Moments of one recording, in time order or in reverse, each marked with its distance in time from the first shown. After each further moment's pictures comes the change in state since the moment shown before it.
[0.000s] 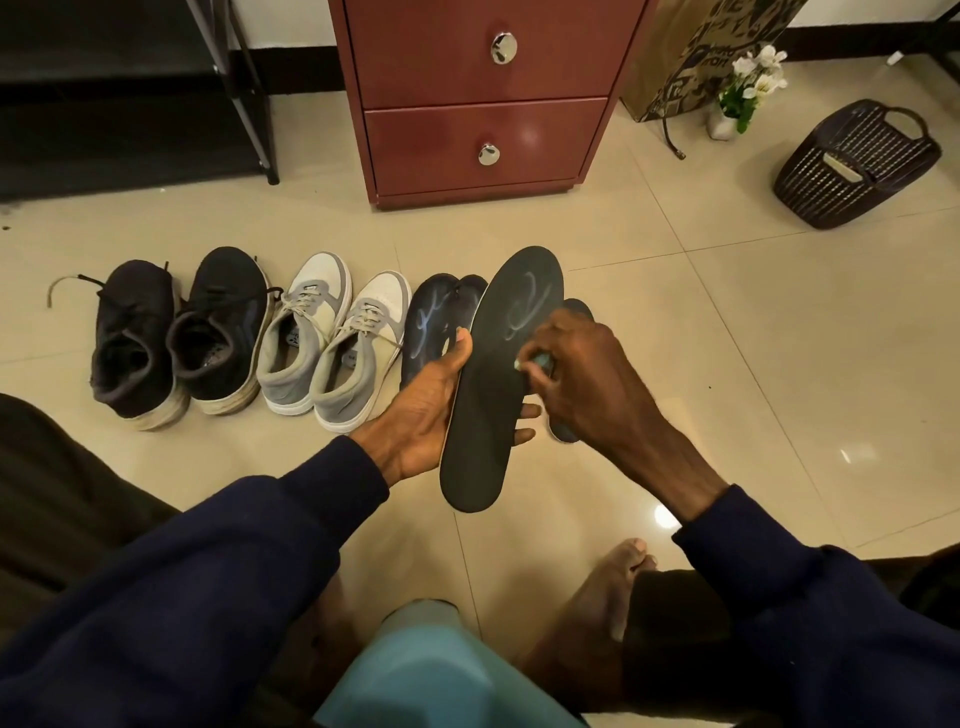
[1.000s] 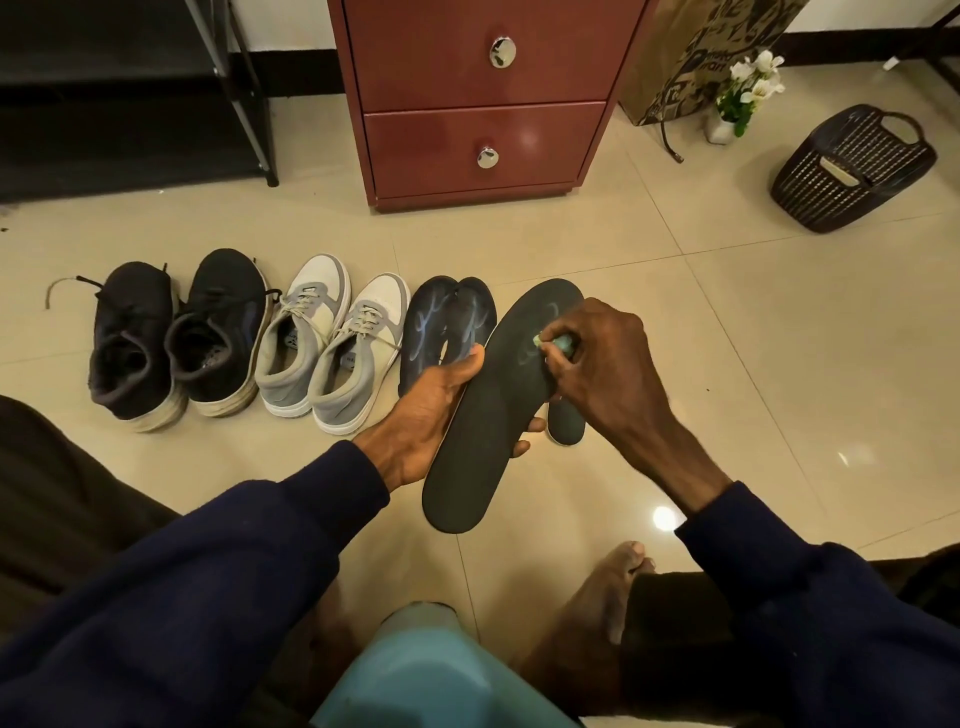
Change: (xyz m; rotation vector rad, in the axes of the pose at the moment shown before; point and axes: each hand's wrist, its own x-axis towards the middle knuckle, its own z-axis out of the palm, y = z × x) left_hand -0.007 0.000 0.006 0.080 0.019 -0.036; right_hand 0.003 0.009 -0.009 0.048 0.186 0.159
